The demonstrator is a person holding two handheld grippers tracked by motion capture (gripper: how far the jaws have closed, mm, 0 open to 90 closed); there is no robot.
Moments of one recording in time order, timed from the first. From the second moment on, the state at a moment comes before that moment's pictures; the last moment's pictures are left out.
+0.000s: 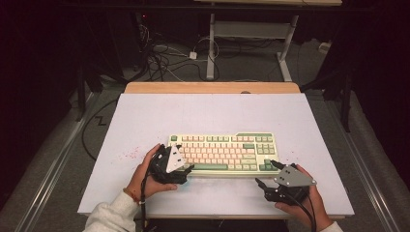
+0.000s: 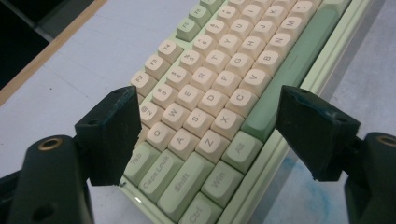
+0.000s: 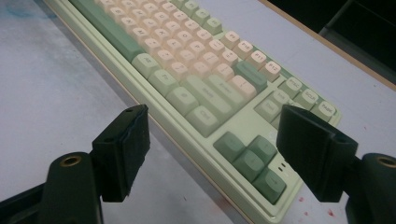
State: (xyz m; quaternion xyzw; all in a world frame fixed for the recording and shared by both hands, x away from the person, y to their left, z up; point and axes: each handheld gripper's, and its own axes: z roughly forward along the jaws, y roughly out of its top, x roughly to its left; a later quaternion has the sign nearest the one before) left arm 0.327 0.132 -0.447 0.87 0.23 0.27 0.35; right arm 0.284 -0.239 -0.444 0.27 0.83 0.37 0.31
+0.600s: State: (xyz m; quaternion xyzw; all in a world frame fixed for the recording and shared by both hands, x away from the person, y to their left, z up) left arm 0.307 0.167 -0.463 0.86 0.26 0.27 0.34; right arm 0.304 -0.219 -0.432 0.26 0.82 0.40 0.30
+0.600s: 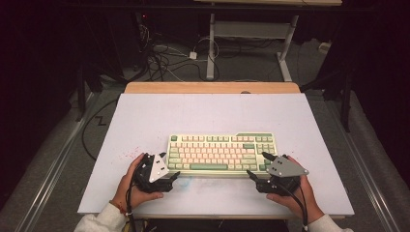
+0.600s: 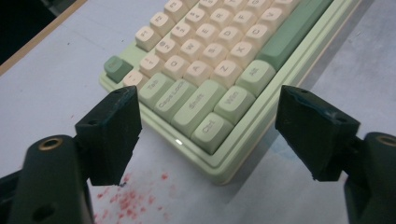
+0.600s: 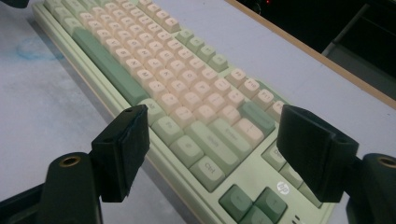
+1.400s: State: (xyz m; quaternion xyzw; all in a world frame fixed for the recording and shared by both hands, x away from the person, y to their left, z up) left arm 0.316 0.185 -0.447 0.85 0.31 0.21 0.37; right arm 0.318 -0.196 -0.435 0.25 0.83 0.40 0.29
